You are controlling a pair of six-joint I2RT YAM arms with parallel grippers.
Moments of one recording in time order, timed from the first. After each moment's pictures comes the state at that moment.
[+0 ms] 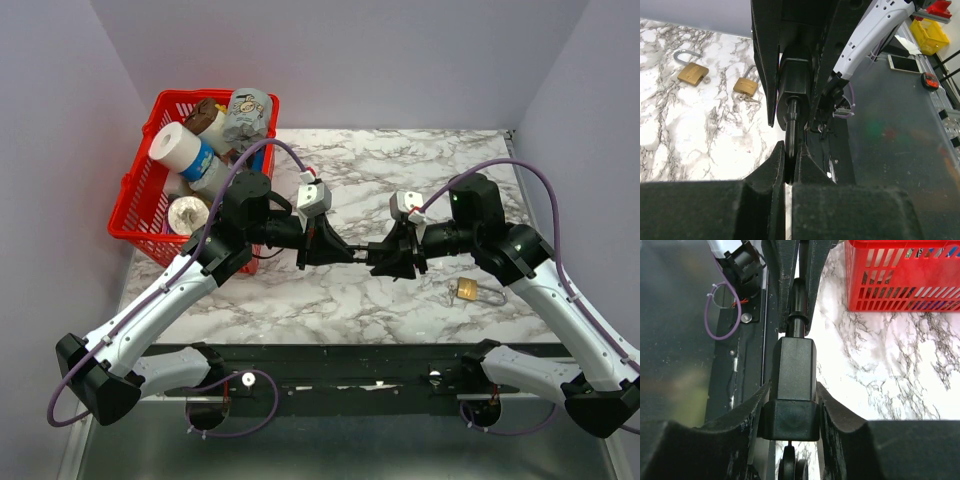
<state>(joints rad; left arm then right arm) -0.70 1.12 1.13 -0.20 0.95 -0.09 0.60 1.04 1.21 -0.70 -0.90 -0.42</state>
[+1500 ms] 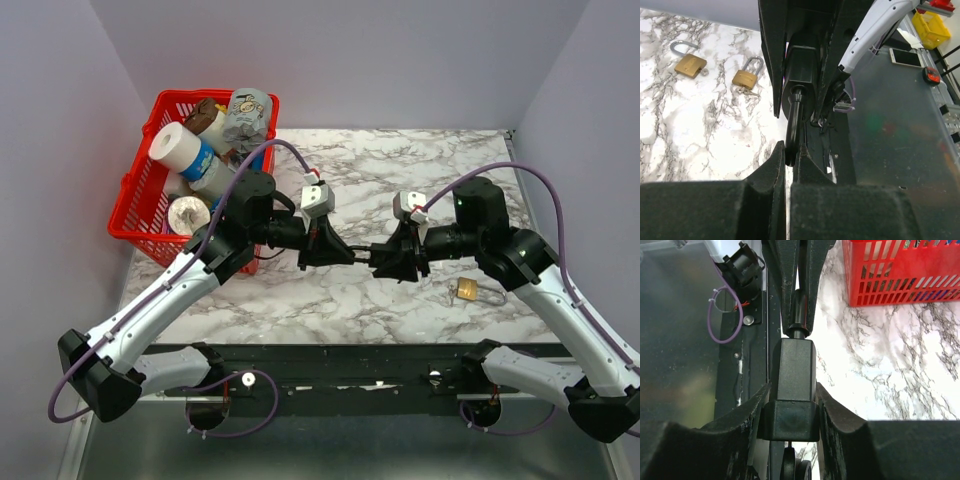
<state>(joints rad) -0.72 1.14 1.14 -0.24 0.94 -0.07 0.61 1.01 1.19 -0.68 -0.87 -0.34</state>
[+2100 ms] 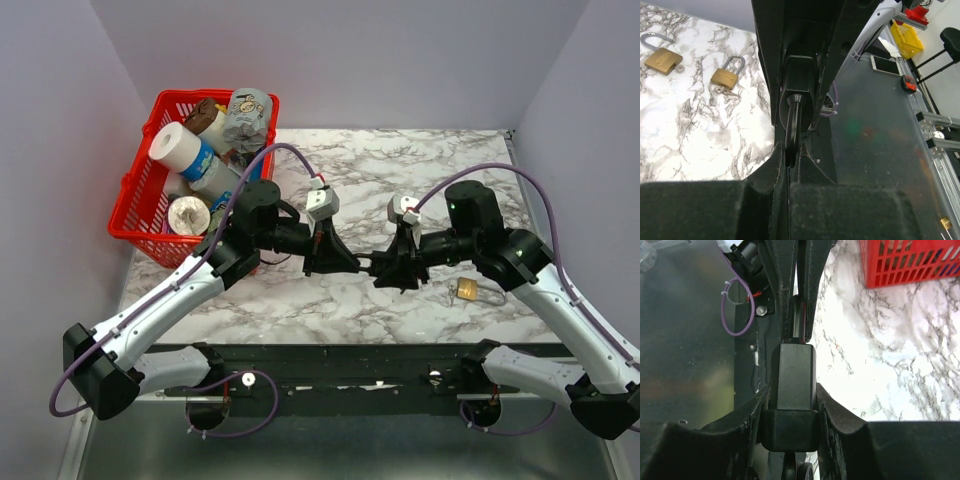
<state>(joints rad) -0.76 1.15 1.07 -0.11 0.95 -0.22 0.65 1.03 1.19 -0.74 -0.84 -0.27</state>
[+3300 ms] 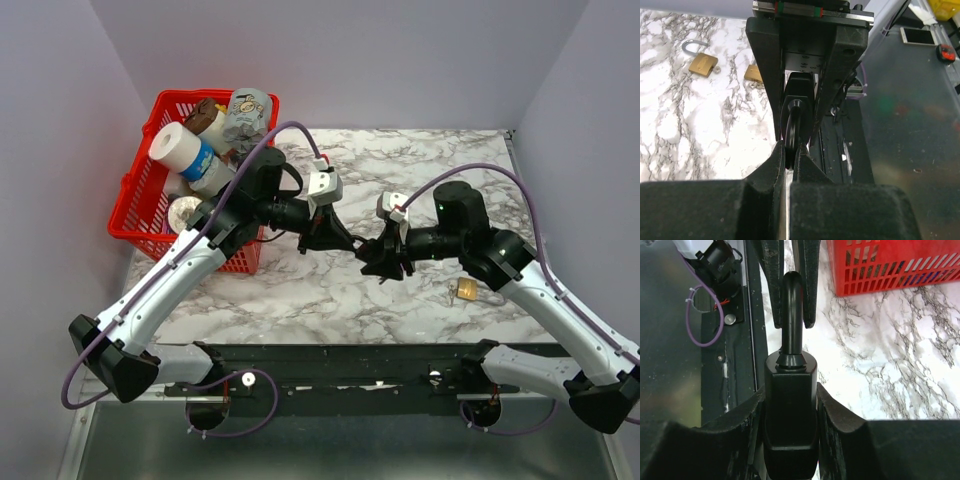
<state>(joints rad) -0.67 1.26 1.37 -0.50 0.99 0.15 0.68 1.04 1.13 -0.59 -0.72 -0.28</state>
